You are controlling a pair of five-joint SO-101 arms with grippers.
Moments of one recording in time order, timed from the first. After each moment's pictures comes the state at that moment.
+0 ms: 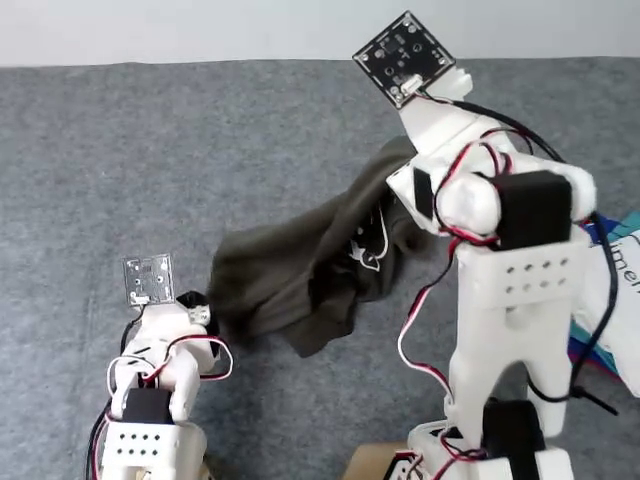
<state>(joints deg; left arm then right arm) -2.4 -82.6 97.0 41.0 16.0 -12.9 -12.4 -33.5 100.5 29.5</state>
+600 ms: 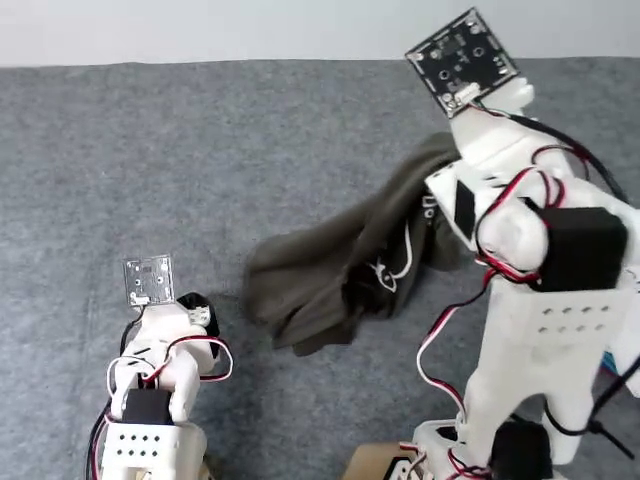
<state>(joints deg) -2.4 -83.1 97.0 41.9 16.0 -5.5 -17.9 -33.5 100.6 30.5</state>
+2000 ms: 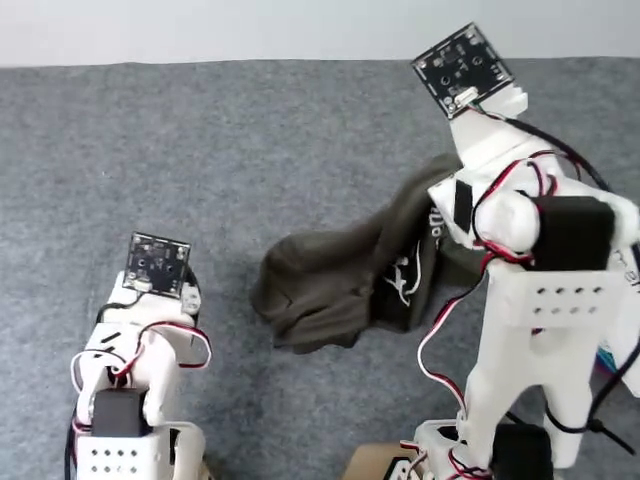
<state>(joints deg) -2.4 -83.1 74.3 54.9 -7.9 -4.5 -18.4 -24.4 100.6 29.8</state>
